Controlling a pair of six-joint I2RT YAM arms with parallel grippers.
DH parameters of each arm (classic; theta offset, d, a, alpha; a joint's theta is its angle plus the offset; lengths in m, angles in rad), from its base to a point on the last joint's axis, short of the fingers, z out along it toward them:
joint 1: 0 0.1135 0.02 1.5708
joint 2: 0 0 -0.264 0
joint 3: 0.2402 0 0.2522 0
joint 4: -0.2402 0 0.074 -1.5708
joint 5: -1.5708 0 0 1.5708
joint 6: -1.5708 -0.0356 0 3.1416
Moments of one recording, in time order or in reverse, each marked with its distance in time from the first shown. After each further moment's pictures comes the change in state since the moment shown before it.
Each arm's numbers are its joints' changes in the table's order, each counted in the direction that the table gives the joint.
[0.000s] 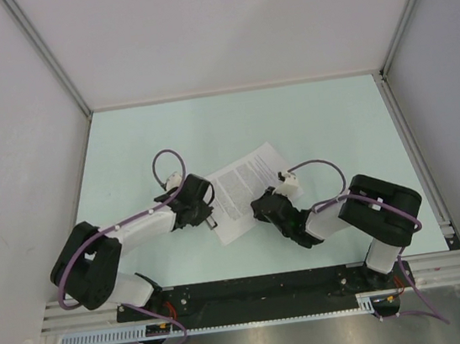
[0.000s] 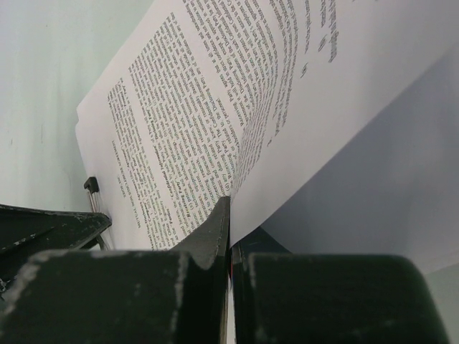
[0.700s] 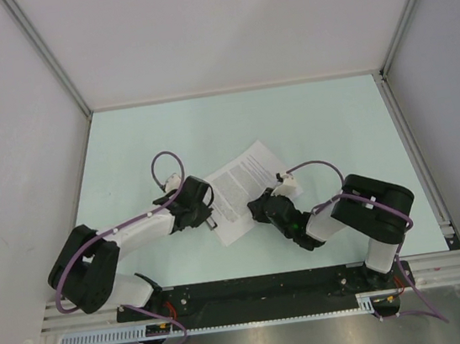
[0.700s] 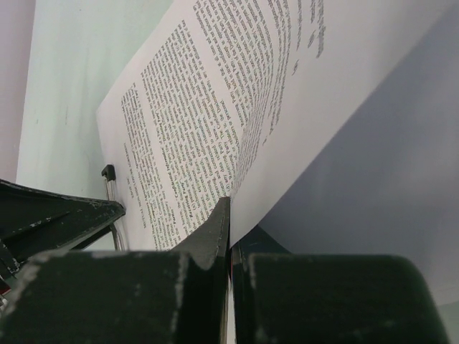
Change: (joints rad) left arm -0.005 0.027 -0.029 0.021 0.011 0.007; right arm 0.000 -0.049 -0.045 0.195 0.056 0.074
